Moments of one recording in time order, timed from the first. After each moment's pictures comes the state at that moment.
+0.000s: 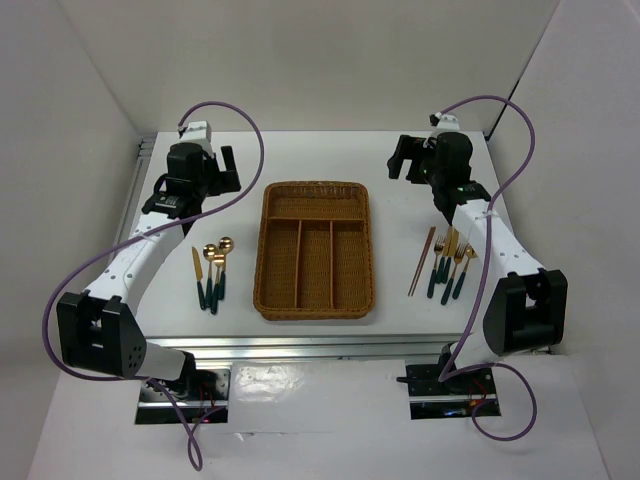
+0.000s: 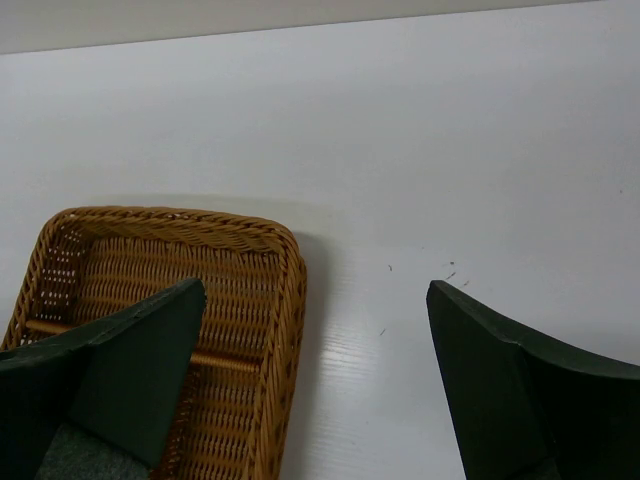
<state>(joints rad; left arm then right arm) -0.16 1.39 1.19 -0.21 -0.15 -0.22 0.13 1.48 1.21 -0.08 -0.07 0.23</state>
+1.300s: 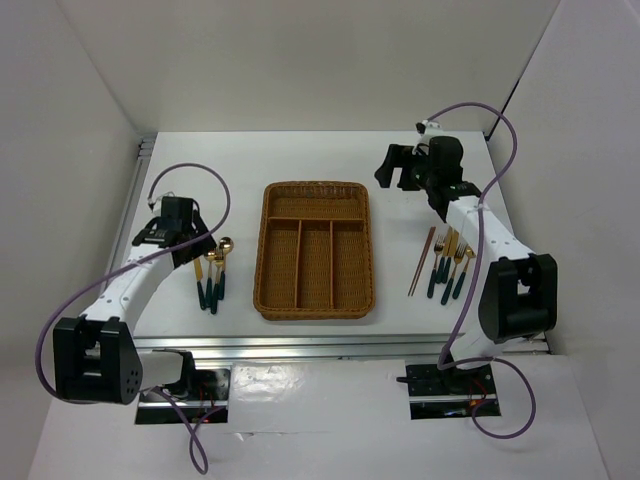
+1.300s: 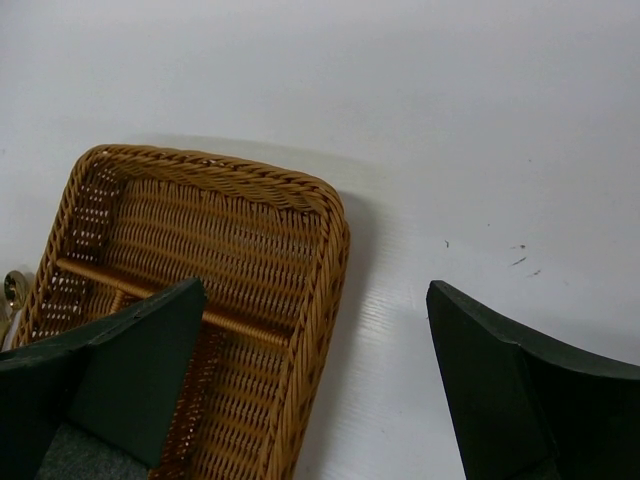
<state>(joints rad) -0.04 1.26 0.87 -0.56 -0.27 -0.56 0.13 1.56 1.20 -0.08 -0.23 0.23</state>
